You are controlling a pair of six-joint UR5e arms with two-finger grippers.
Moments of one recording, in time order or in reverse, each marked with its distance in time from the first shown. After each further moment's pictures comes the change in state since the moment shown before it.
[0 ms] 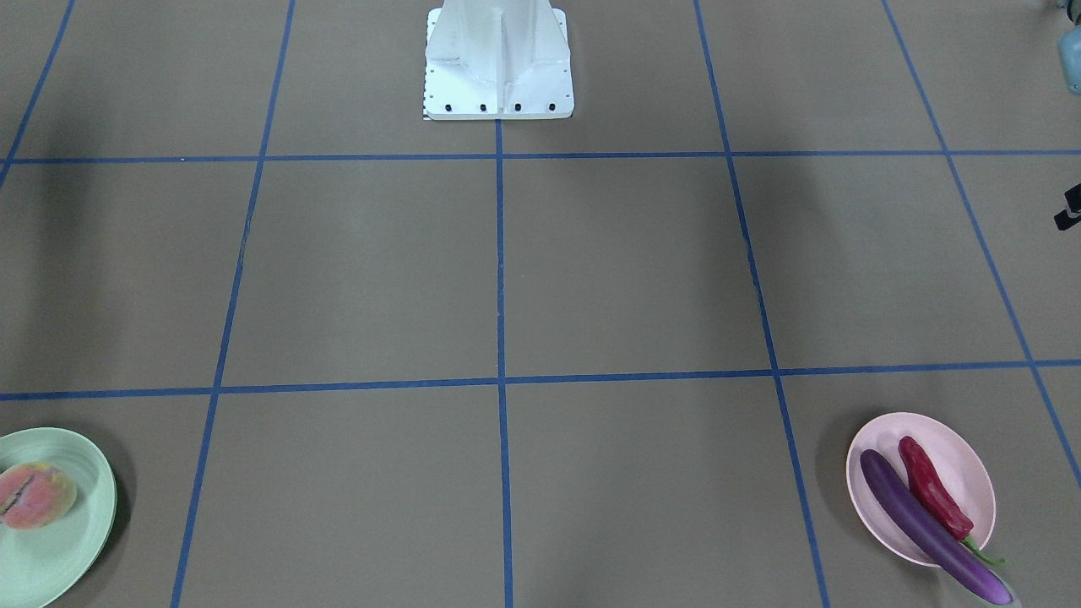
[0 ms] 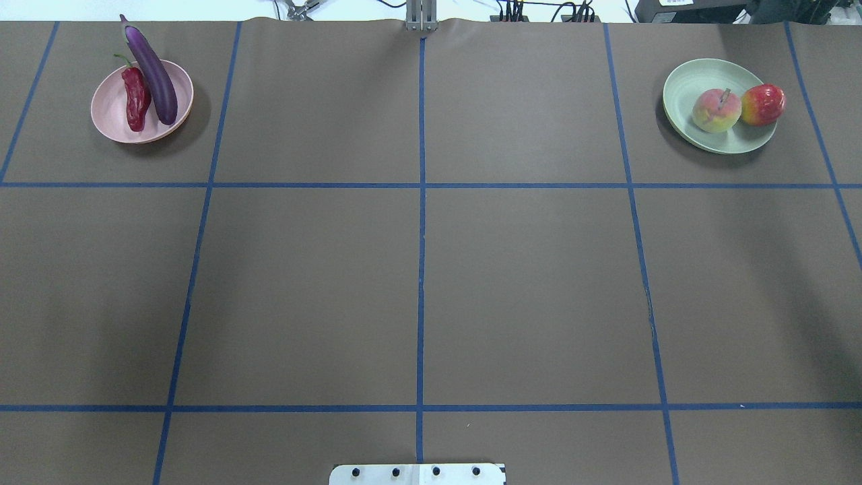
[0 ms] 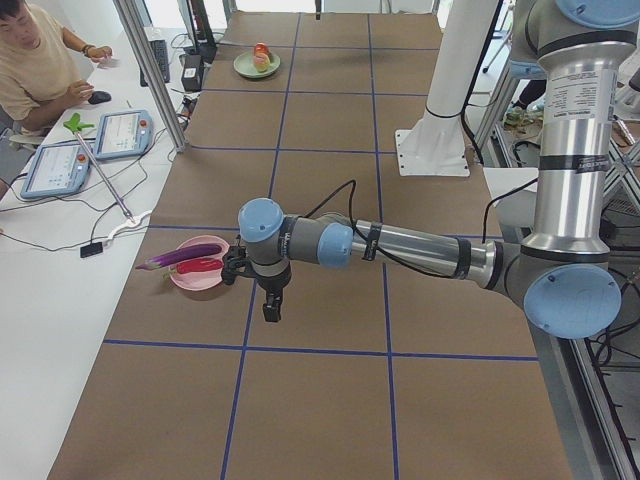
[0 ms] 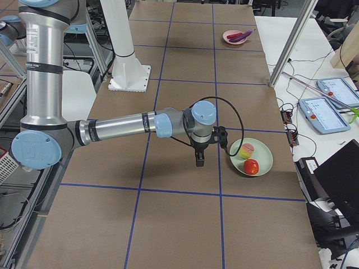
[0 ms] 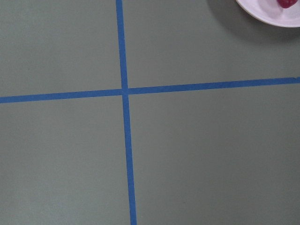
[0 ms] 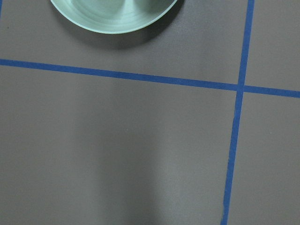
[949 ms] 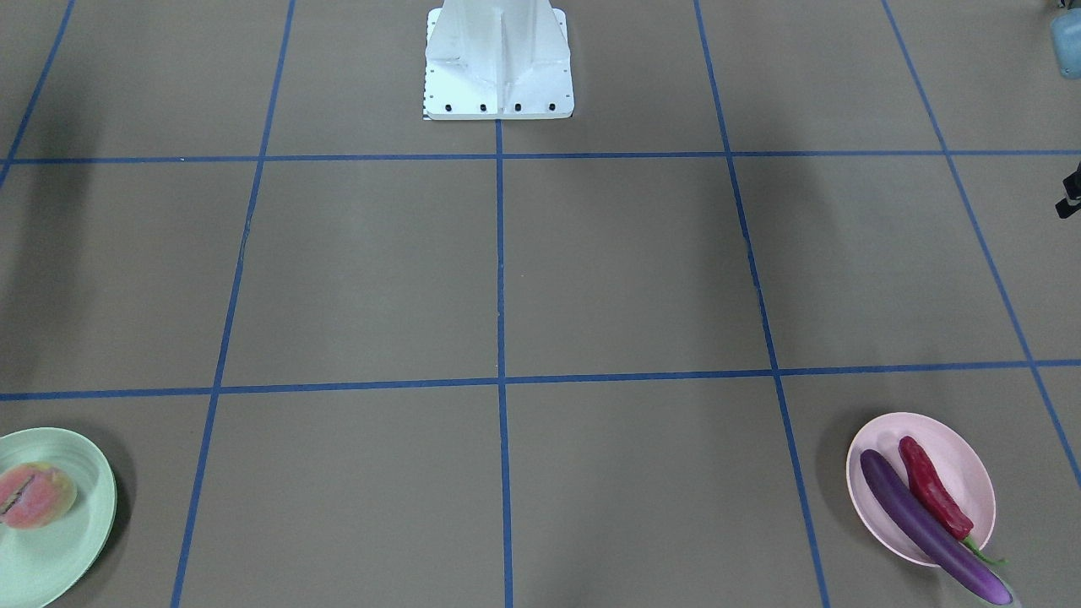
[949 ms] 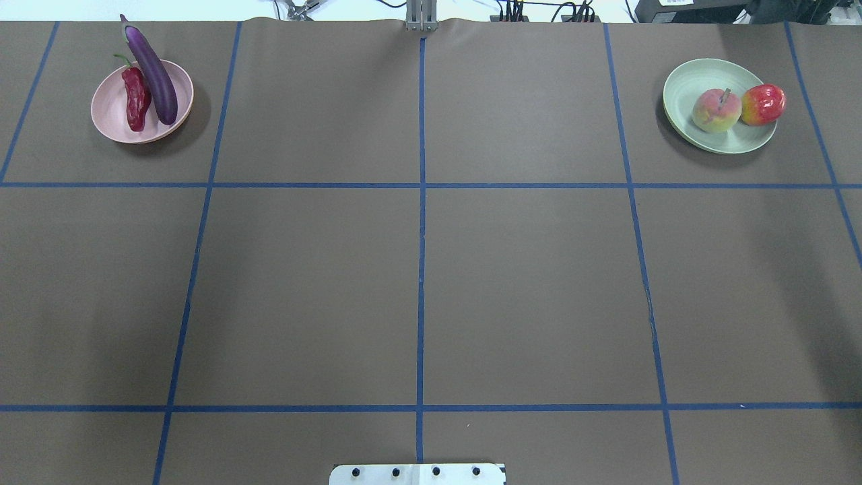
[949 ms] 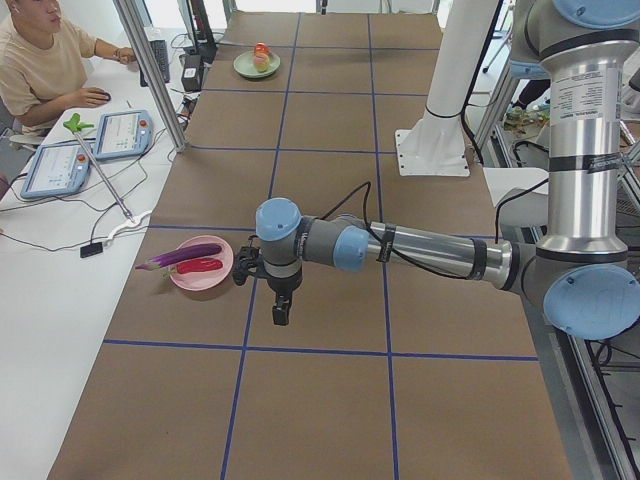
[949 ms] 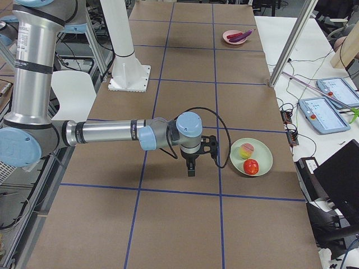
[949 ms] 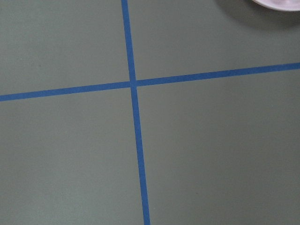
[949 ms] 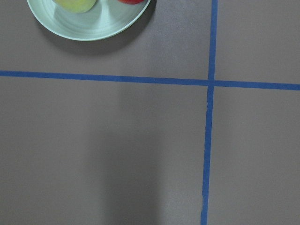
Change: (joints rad) left arm 0.004 0.036 -0.025 -0.006 0.053 0.002; right arm 0.049 -0.093 -0.006 0.131 0.010 0.006
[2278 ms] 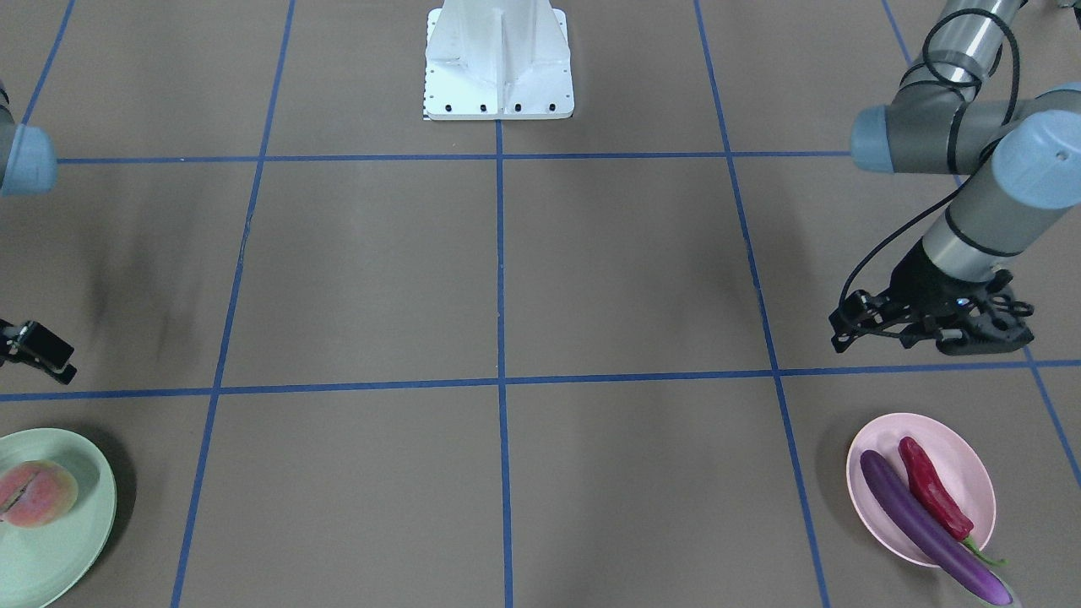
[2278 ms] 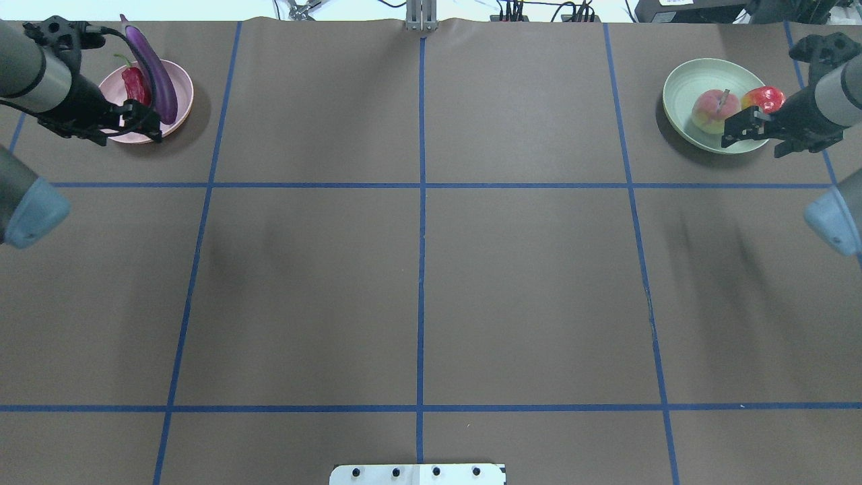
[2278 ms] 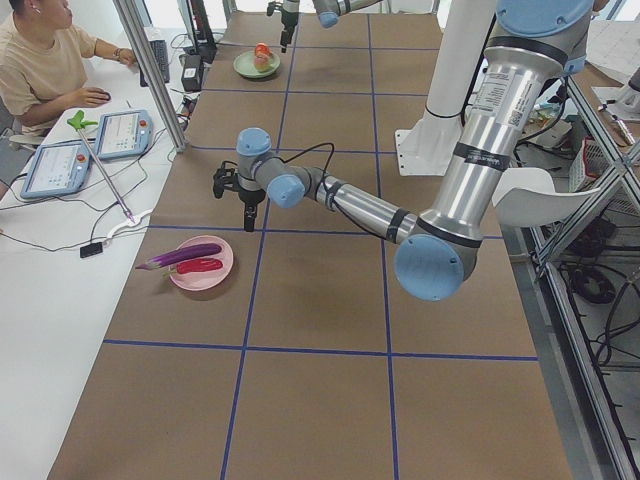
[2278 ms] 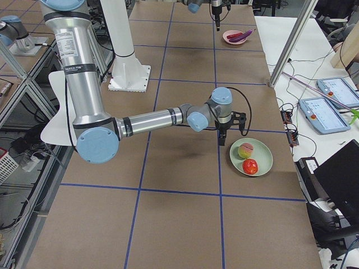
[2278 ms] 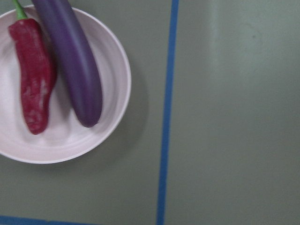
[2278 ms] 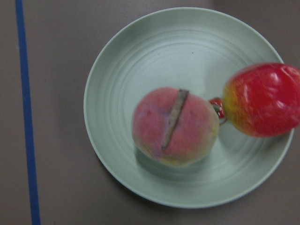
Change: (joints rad) left arm 0.358 -0.259 0.069 -0.336 0.161 -0.620; right arm -0.299 0.270 -0.152 0.287 -0.201 0.735
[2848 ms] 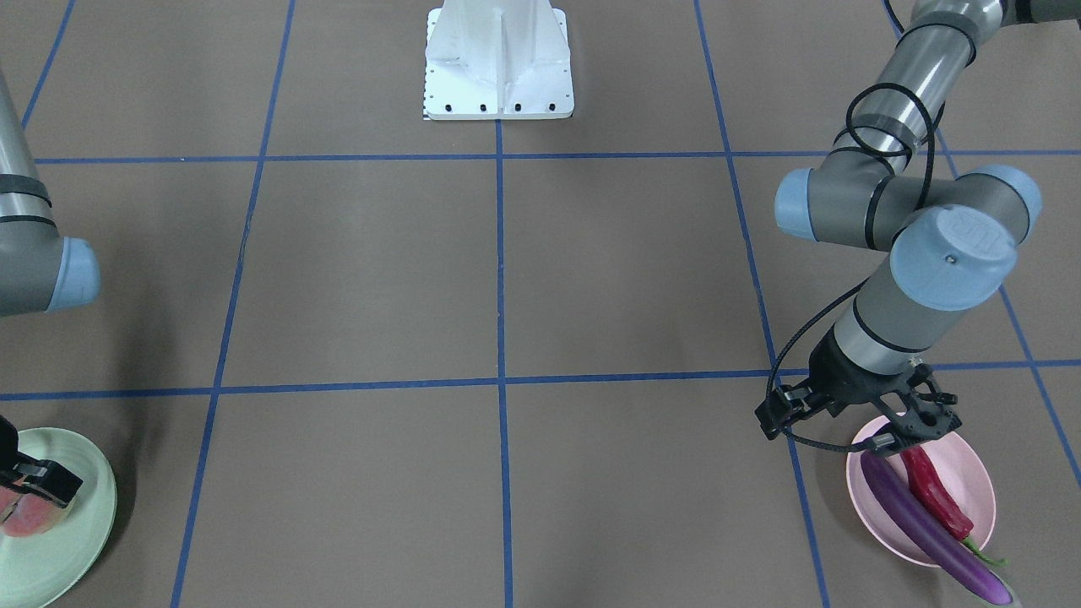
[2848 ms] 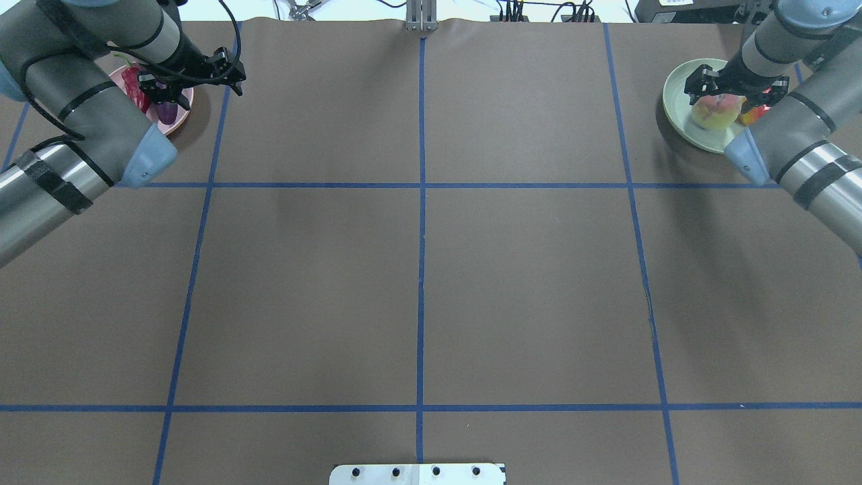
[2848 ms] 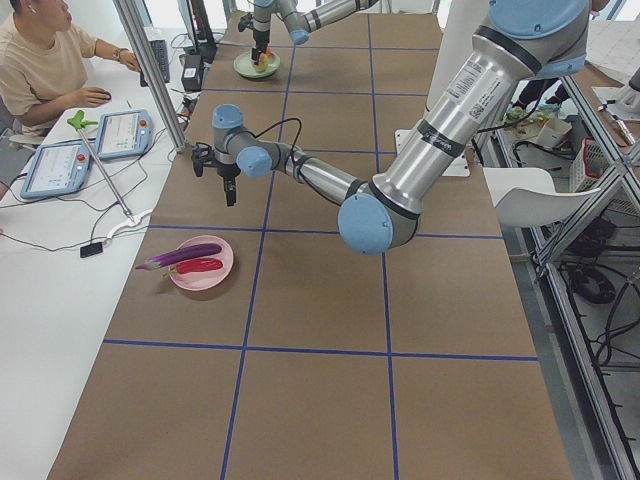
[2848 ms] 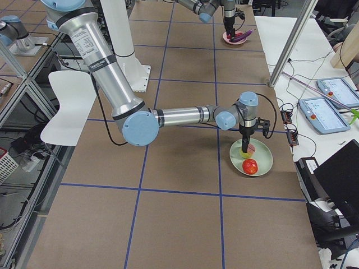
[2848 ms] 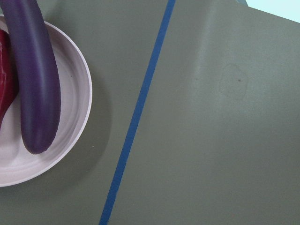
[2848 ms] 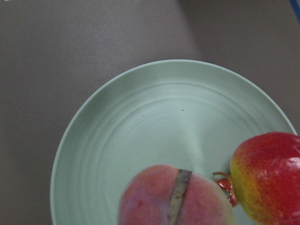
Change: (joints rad) left arm 0.074 -0.391 0.339 -0.016 0.050 -0.365; right arm -0.019 0.371 -0.484 0.007 -0.145 0.016
